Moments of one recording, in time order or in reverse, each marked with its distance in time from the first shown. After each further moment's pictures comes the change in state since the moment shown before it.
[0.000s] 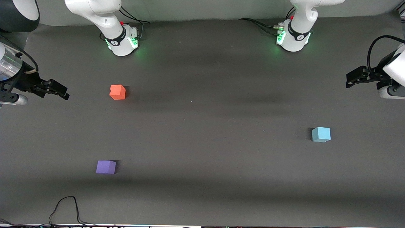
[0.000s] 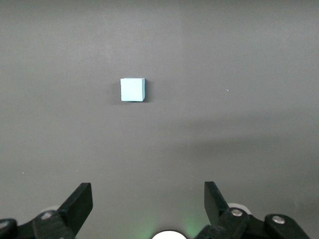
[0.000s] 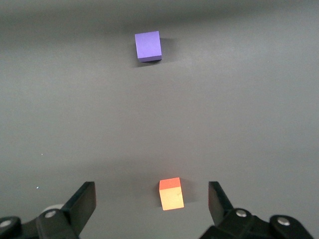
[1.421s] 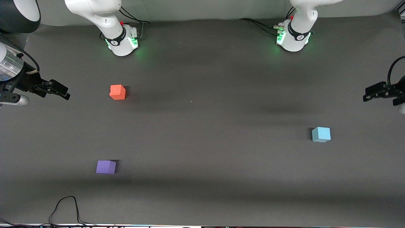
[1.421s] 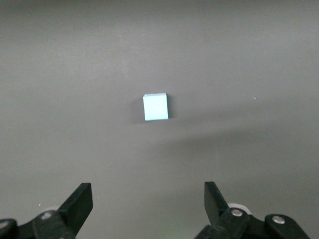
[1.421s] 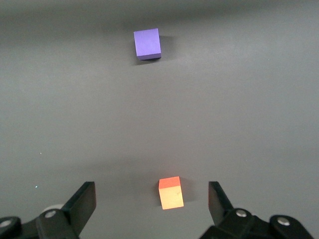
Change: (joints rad) left arm 0.114 0.118 0.026 -0.010 -0.014 0.146 0.222; right arm 0.001 -0.003 -0.002 -0.013 0.000 0.004 0.000
